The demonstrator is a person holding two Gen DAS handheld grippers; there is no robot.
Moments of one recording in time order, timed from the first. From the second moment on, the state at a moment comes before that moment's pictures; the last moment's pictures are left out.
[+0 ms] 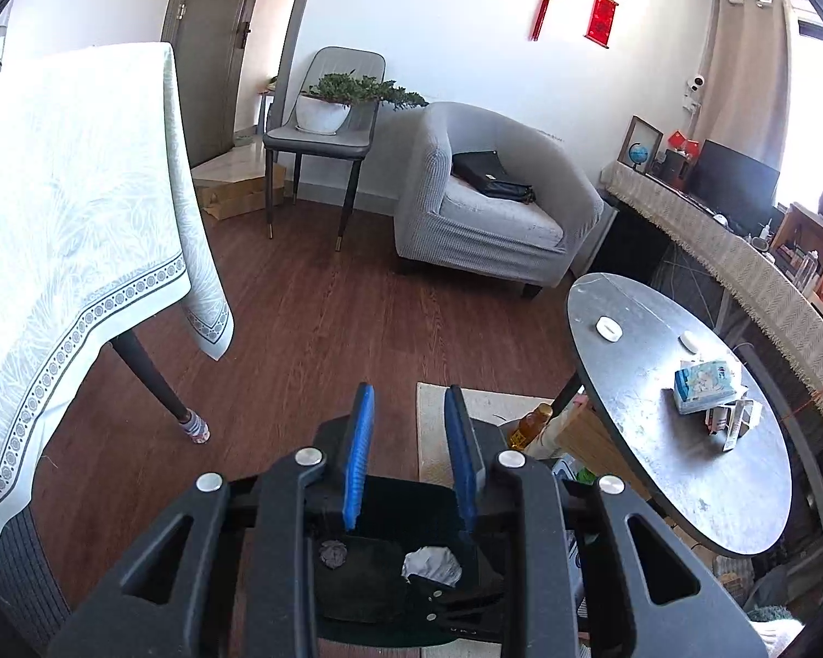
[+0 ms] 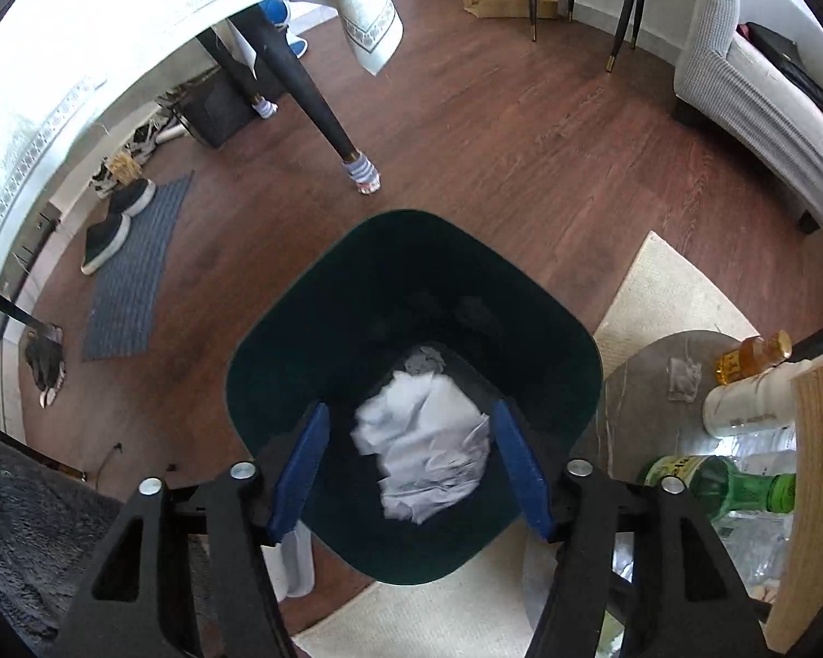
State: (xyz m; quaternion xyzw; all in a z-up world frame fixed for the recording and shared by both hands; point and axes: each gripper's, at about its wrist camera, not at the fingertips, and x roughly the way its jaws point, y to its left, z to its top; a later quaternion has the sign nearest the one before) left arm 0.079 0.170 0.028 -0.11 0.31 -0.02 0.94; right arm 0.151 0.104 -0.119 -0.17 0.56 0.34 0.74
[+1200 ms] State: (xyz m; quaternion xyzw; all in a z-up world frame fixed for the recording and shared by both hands) left arm 0.078 0.110 0.070 -0.08 0.26 -0.04 0.96; right arm 0.114 -0.011 0.063 -0.10 0.37 0.35 0.85
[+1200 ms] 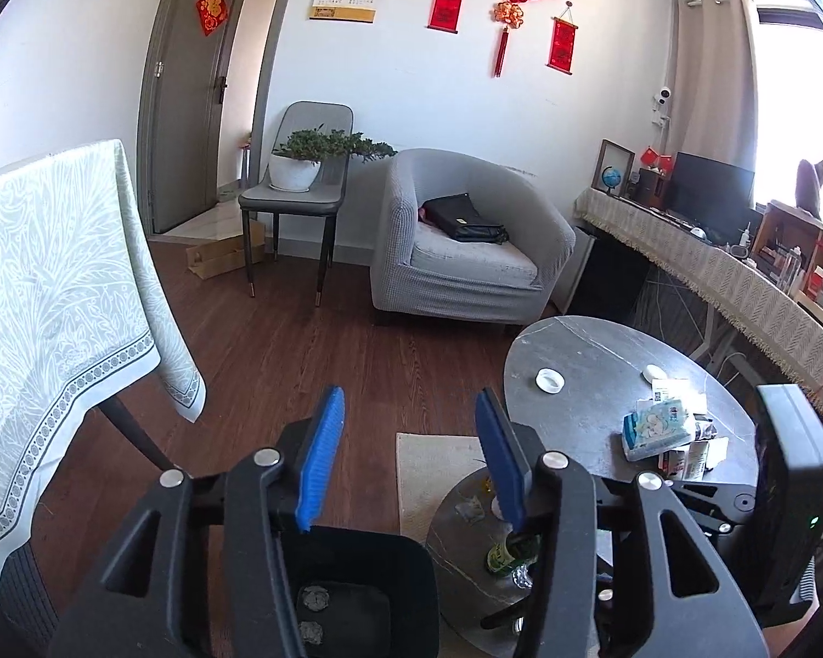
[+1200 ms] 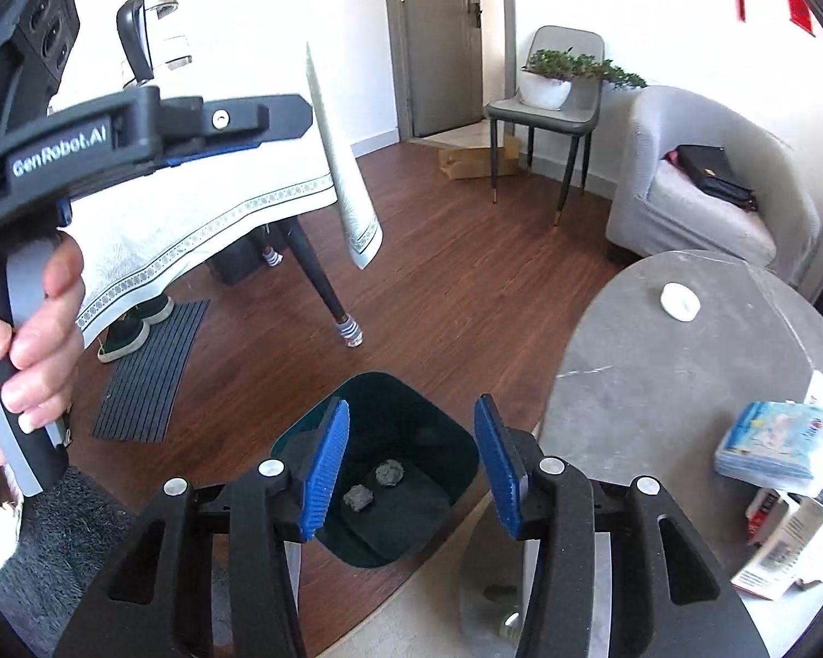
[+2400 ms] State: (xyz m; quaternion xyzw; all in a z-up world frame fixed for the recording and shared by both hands) left arm 0.123 -0.013 0.024 -0.05 0.31 -0.12 0.94; right arm 0.144 -0.188 0.055 0.04 0.38 0.12 0.92
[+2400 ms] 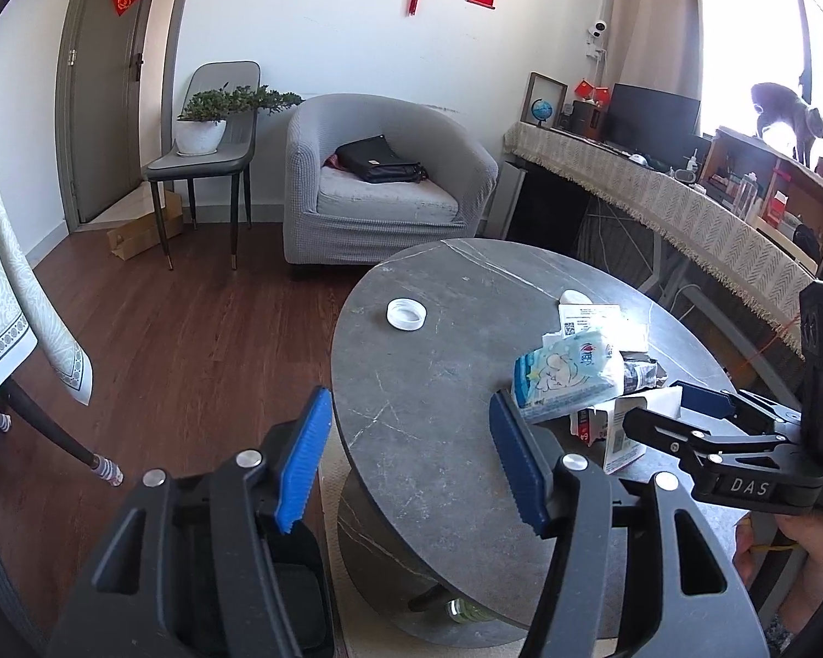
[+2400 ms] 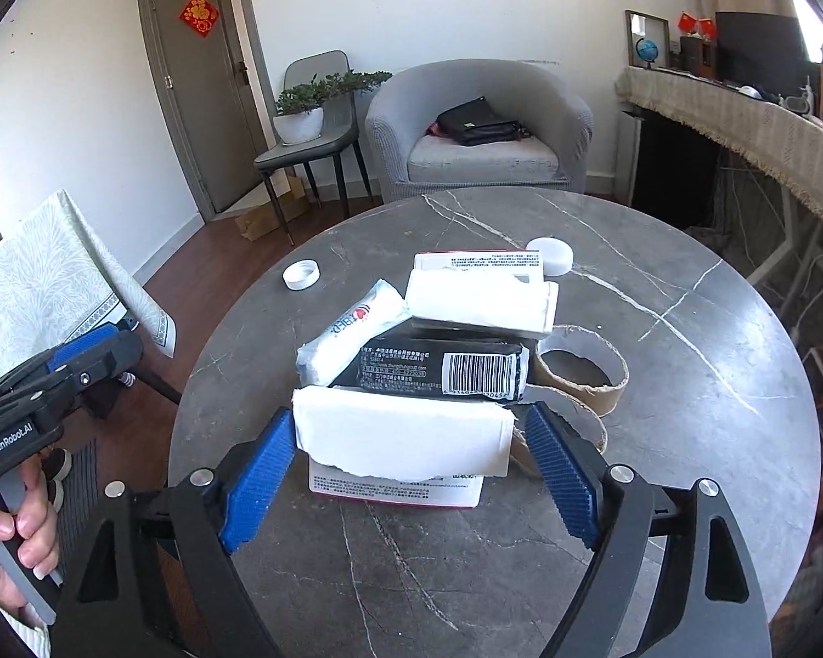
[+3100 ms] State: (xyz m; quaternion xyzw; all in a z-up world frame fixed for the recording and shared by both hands) left arm 0.127 -0.084 0.007 0.05 0.33 -0.18 0.93; right arm 0.137 -0.212 0.061 0.05 0.37 0.14 0.92
